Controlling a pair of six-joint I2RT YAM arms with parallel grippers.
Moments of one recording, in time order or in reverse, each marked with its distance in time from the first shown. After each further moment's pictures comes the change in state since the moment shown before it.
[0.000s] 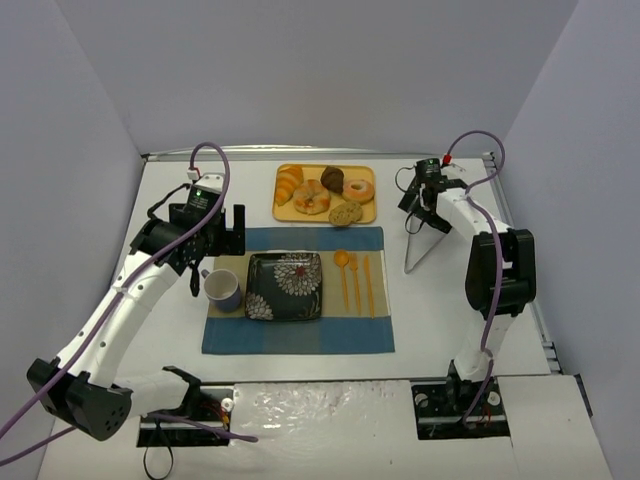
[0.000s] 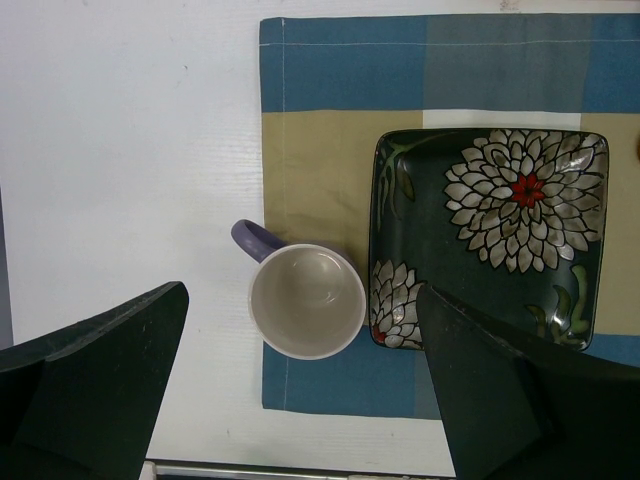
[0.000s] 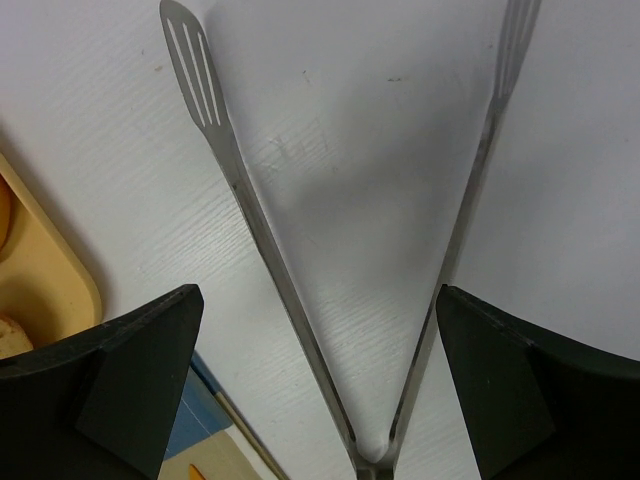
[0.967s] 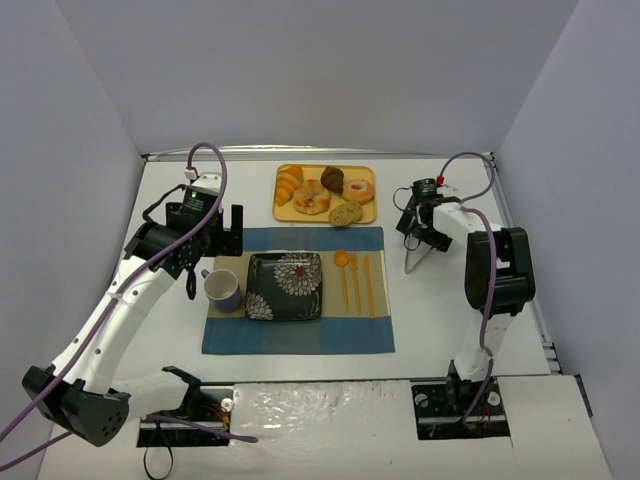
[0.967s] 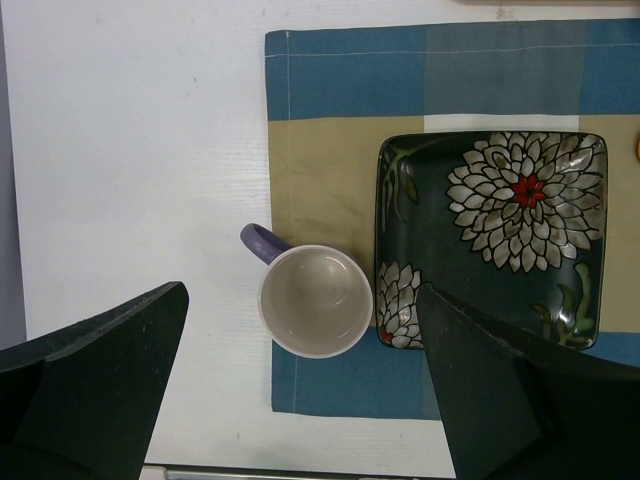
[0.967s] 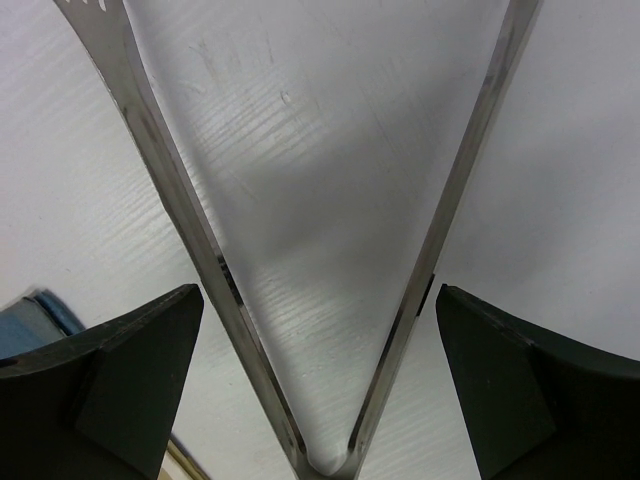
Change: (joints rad) left arm 0.000 -0.028 0.000 0.003 -0.005 0.031; right arm 0.000 0.013 -0.172 0.087 -0.033 -0.044
